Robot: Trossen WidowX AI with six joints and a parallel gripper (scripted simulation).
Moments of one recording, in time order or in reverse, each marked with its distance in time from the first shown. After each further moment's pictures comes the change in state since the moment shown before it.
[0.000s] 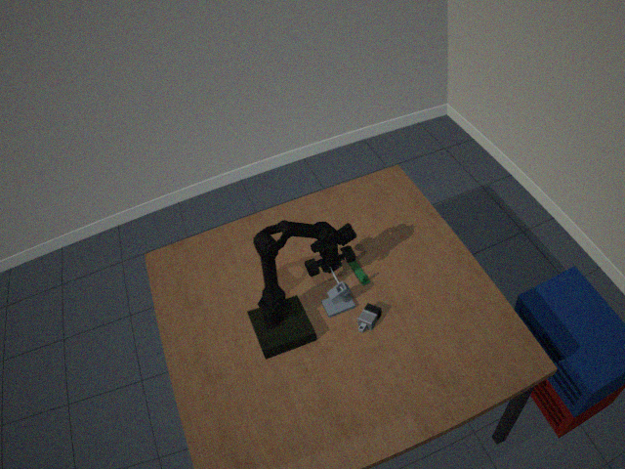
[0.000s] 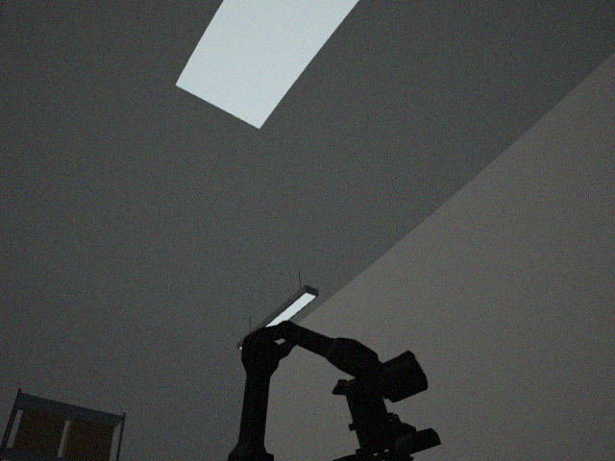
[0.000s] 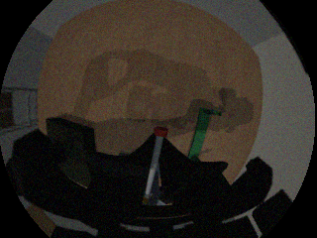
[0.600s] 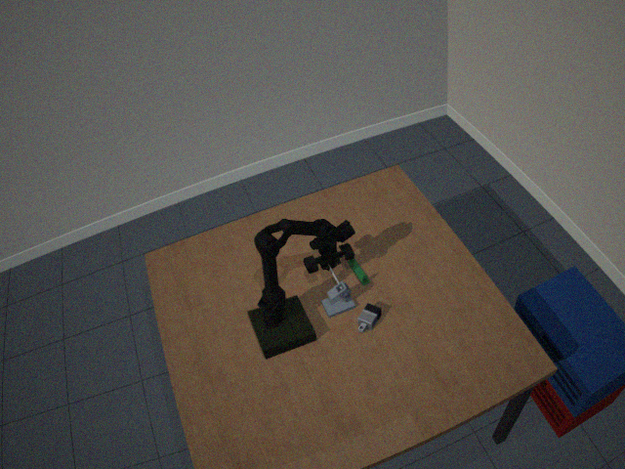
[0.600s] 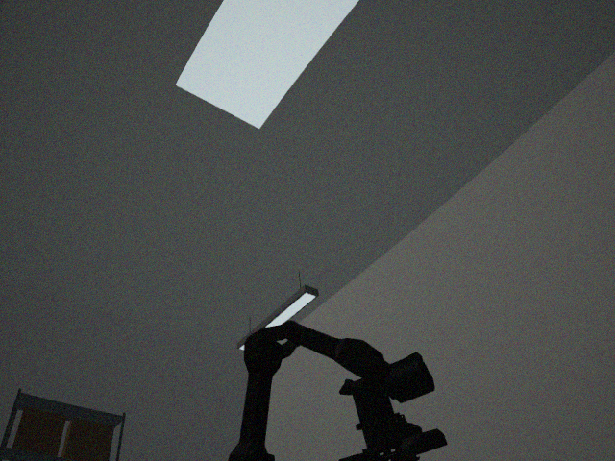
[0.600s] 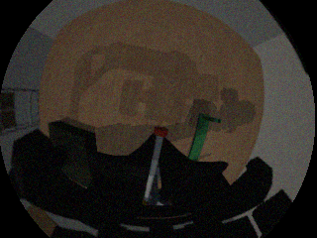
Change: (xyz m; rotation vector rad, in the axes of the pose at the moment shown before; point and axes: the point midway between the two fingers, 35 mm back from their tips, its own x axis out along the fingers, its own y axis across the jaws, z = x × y) arm 0.002 0.000 0.014 0.003 -0.002 0.015
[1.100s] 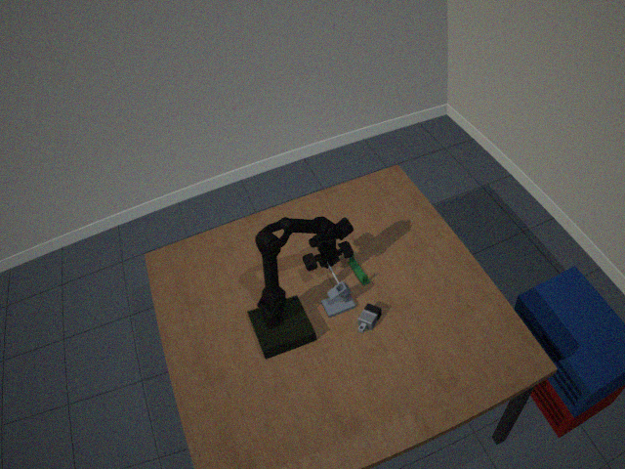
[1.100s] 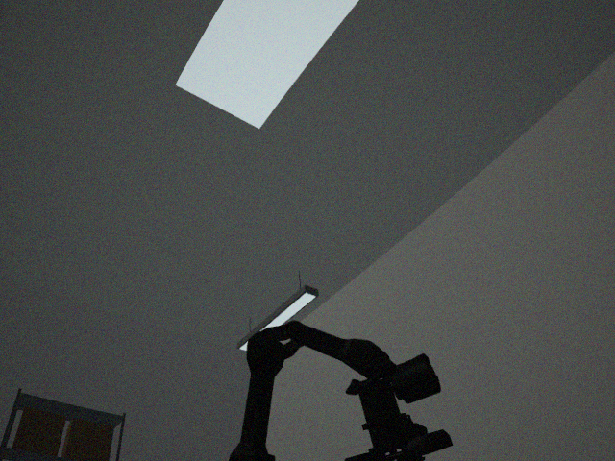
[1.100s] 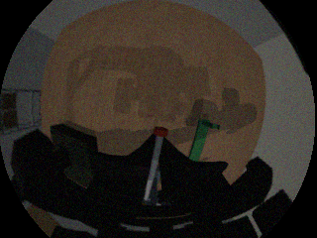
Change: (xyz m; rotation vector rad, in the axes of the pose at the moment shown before) arm 0.002 0.000 0.012 0.003 0.000 0.015
